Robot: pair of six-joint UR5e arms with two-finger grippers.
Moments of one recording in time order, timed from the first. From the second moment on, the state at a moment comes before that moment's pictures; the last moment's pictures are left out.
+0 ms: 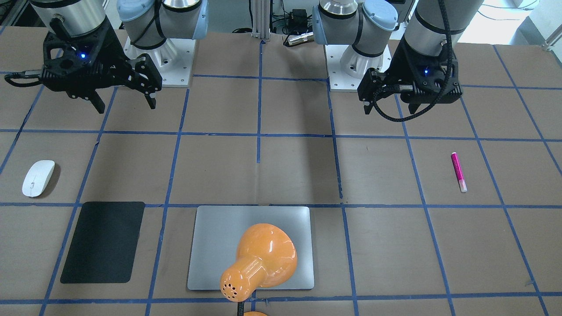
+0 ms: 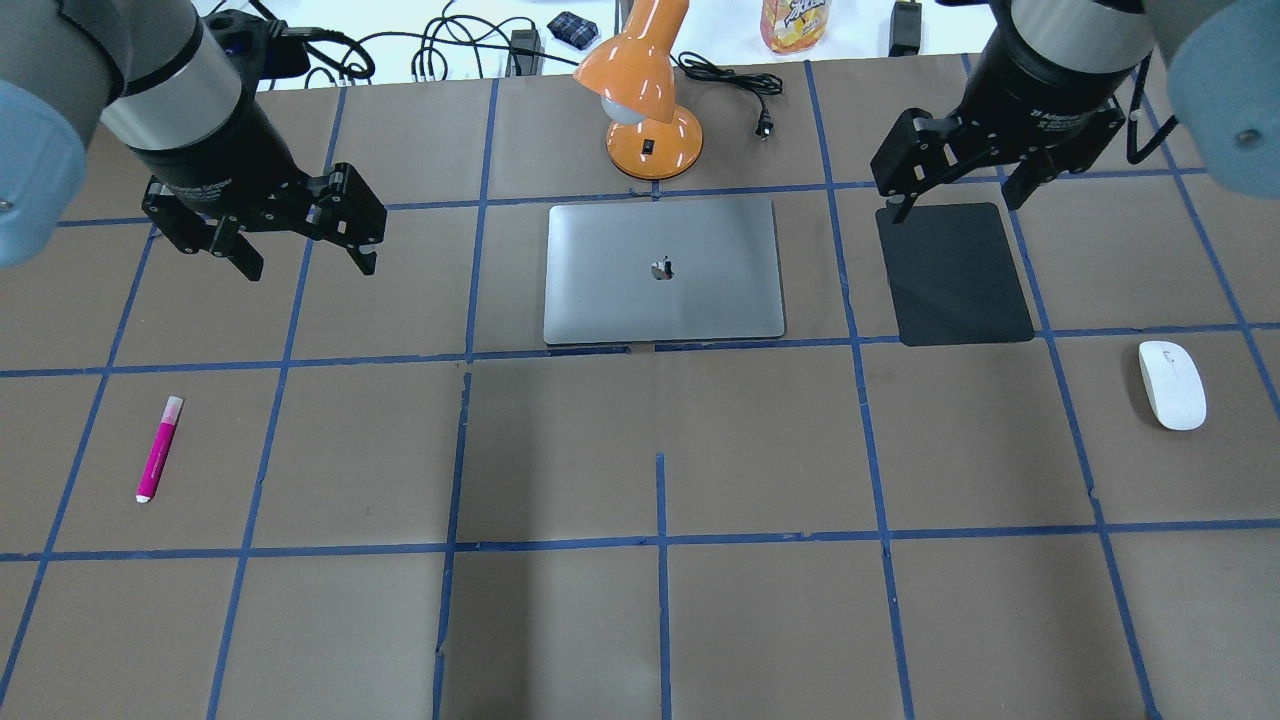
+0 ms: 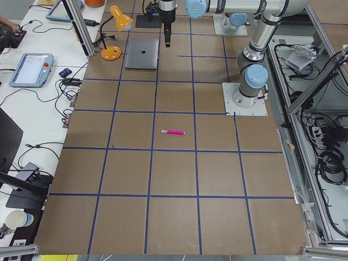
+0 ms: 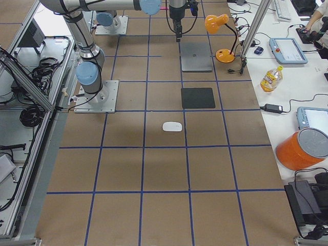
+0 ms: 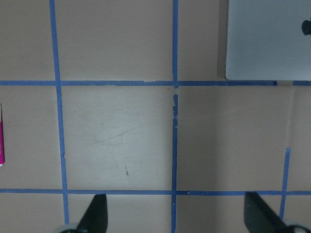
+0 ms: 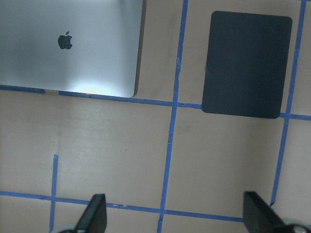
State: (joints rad) left arm -1.53 -1.54 -1.60 -1.59 1.59 0.02; right arm 1.53 -1.60 1.57 -1.60 -1.54 -0.16
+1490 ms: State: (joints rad) left arm -1.26 -1.63 -1.60 -1.52 1.58 0.15; right arm 0.97 -1.49 1.80 -1.98 -1.57 -0.71
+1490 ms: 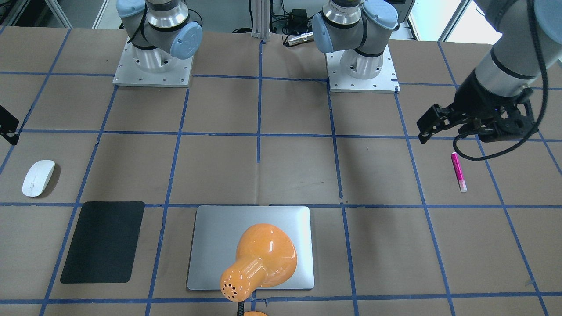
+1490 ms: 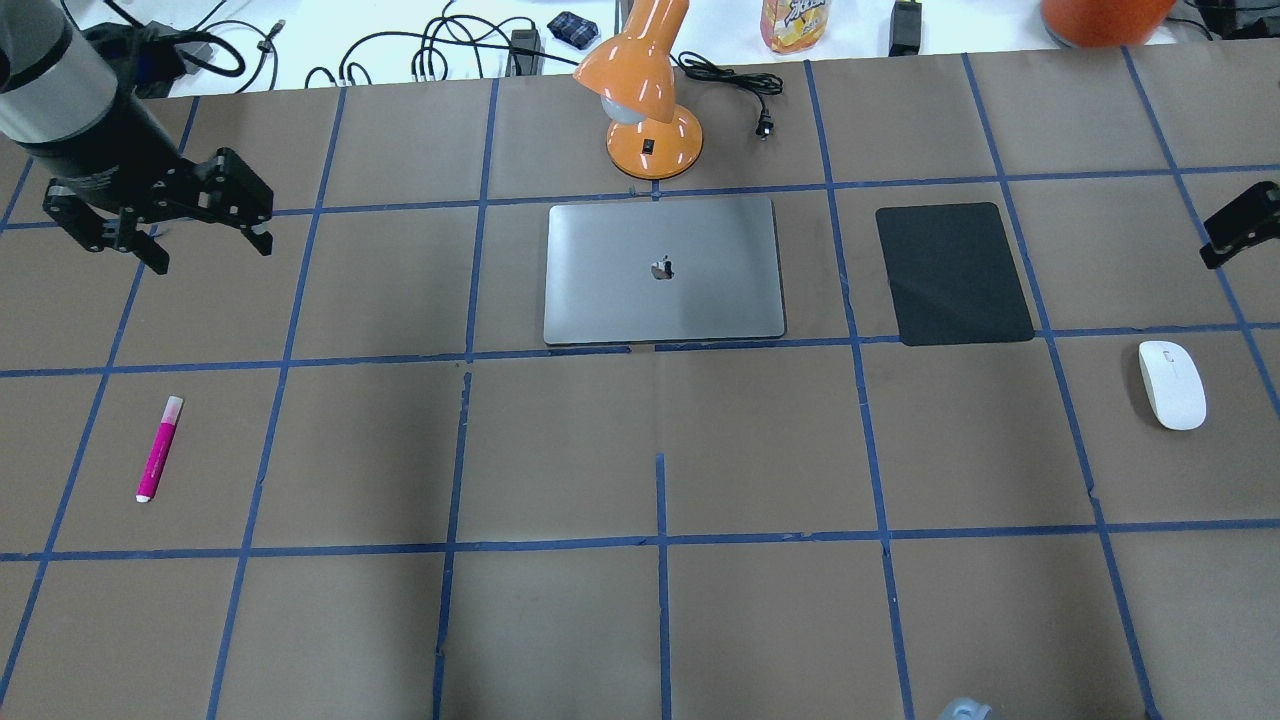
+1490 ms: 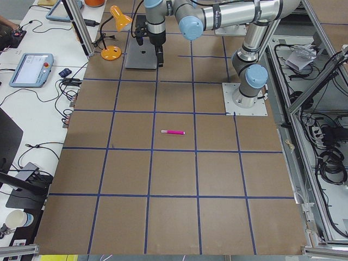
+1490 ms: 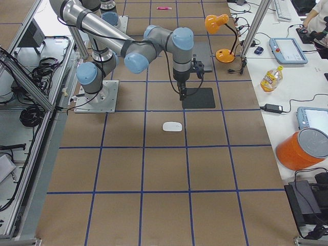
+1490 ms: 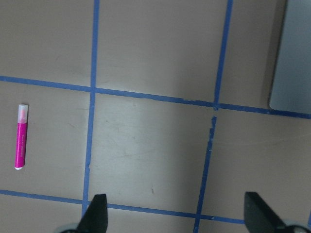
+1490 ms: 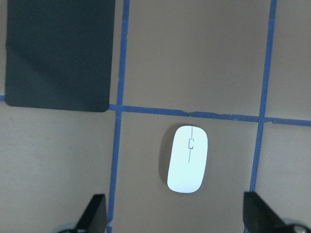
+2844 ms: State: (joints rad) left arm -0.90 -1.82 -2.00 -0.85 1.61 0.71; right arm 0.90 -1.21 2.00 -2.35 -1.63 -0.75
